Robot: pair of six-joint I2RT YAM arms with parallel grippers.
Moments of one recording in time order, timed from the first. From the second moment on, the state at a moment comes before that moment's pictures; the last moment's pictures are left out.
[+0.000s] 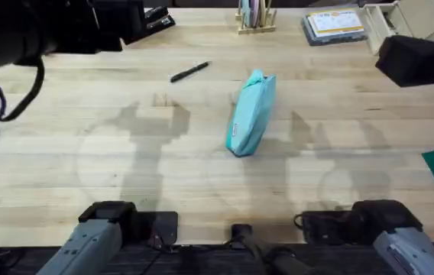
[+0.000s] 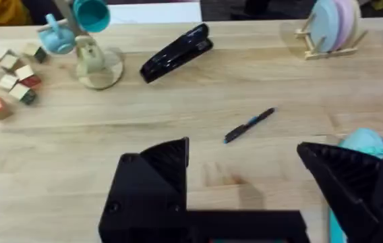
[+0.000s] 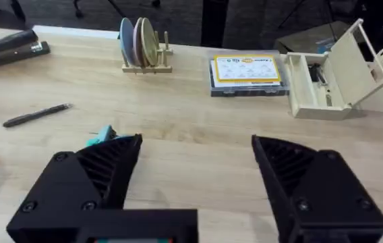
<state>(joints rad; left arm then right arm) 0.00 0.94 1.17 -0.79 0.07 -0.01 0.00 0.59 0.98 -0.75 -0.03 -0.04</state>
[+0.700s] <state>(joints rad) -0.37 1.08 1.18 -0.96 0.23 0.05 0.00 0.60 0.98 -0.75 -0.03 -0.09</state>
